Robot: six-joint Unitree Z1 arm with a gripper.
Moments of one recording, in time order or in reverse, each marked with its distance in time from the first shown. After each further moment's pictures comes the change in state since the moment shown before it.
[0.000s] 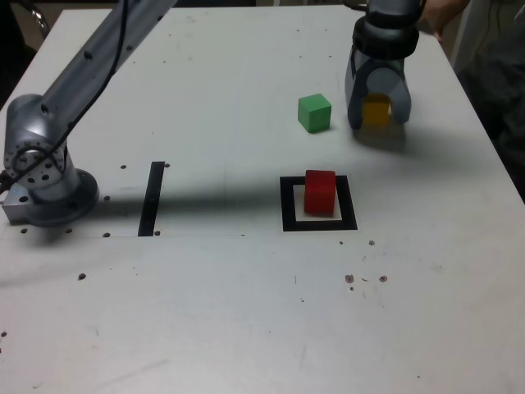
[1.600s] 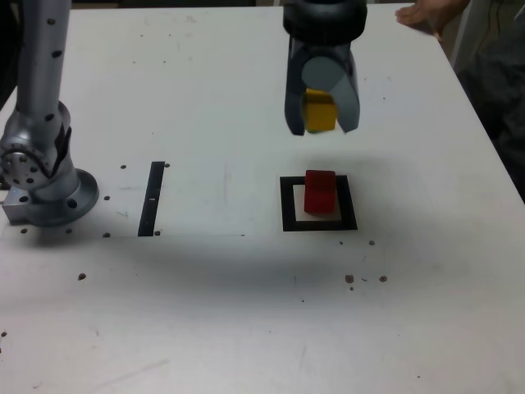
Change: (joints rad) arm -0.281 -0.472 0.491 -0.028 -0.028 -0.257
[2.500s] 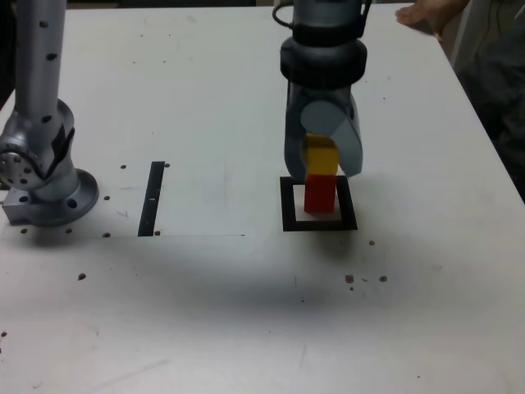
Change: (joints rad) arm -0.100 0.001 0.115 -0.132 -0.080 -0.097
